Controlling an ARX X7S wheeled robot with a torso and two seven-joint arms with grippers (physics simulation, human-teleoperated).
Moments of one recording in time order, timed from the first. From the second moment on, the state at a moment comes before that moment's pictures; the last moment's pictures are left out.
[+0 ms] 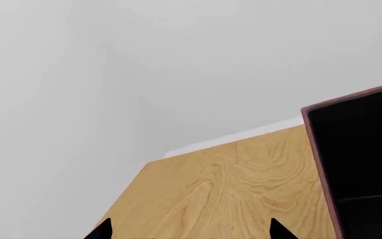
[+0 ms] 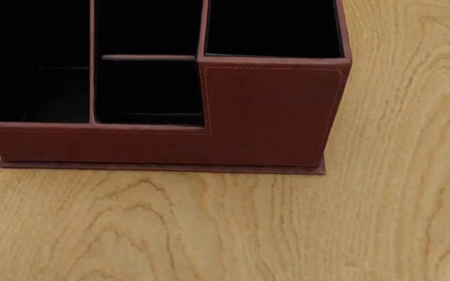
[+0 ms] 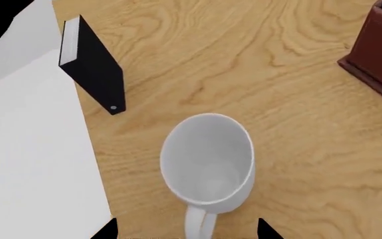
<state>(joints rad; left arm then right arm) 0.04 -1.20 -0.45 0.84 -1.08 -0.67 -0.88 1.23 0.04 -1.08 -0.47 2.07 0.89 1.20</state>
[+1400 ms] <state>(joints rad) 0.11 -1.13 -0.48 0.83 -0.99 -0.66 -0.81 1.19 0.01 -1.36 -0.14 1.80 0.81 0.77</state>
